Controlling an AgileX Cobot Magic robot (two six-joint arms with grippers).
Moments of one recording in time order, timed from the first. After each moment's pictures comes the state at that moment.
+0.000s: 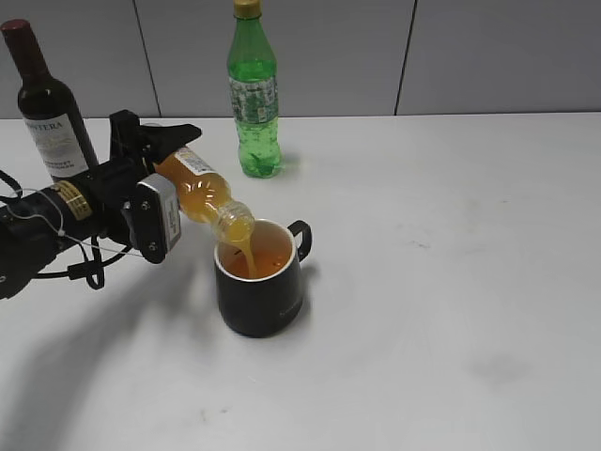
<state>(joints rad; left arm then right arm) -0.25 2.05 -0.73 0.39 -1.17 1.57 0.04 0.00 -0.41 -0.06 0.94 0.00</state>
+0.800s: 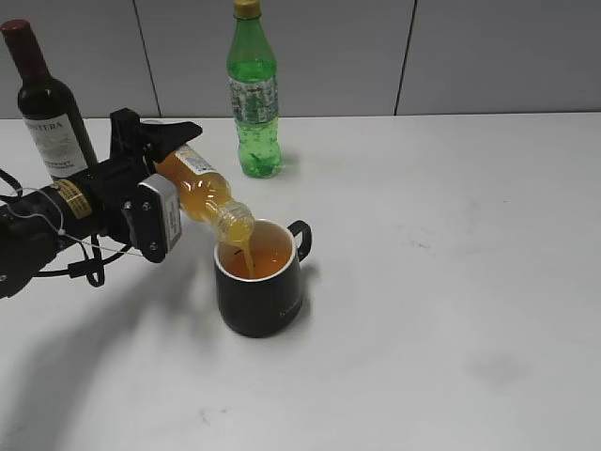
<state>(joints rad) -0.25 2.05 -0.74 0.39 -1.18 1.59 0.04 0.00 -0.41 -0.06 0.94 0.00</state>
